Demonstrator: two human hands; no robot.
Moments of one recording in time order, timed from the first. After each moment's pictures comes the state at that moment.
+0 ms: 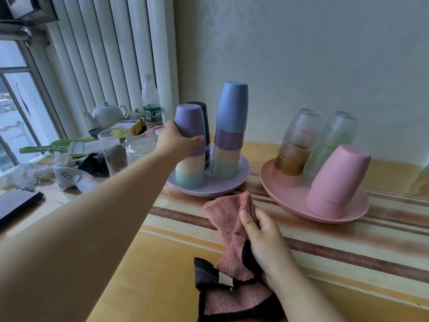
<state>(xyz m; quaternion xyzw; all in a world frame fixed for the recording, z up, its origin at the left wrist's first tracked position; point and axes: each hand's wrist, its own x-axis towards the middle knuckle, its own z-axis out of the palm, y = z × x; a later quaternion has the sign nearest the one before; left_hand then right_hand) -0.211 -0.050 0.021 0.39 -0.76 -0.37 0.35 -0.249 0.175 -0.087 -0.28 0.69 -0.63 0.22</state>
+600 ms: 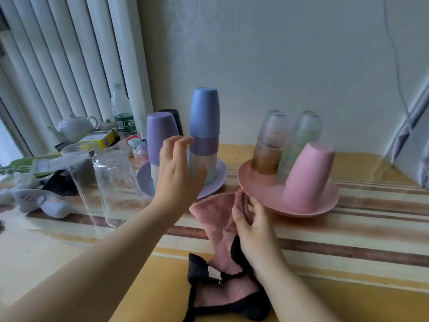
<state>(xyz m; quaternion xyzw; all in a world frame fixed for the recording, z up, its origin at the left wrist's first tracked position) -0.207 0.031 -0.013 0.18 -0.82 -0.20 0.50 -0.259 0.181 -0.073 -0.25 0.71 -0.64 0.13</state>
